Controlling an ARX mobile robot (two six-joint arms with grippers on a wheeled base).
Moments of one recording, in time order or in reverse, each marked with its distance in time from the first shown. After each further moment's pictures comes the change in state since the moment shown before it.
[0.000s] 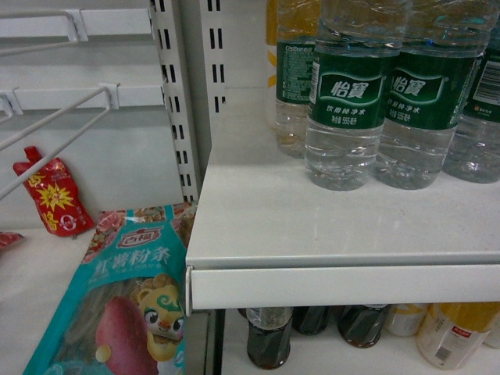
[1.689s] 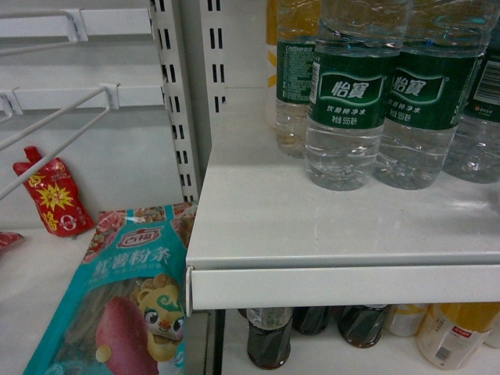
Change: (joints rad) left arm 0.000 0.000 0.000 0.000 0.000 0.000; right arm 0.070 0.506 0.192 0.030 0.033 -0.023
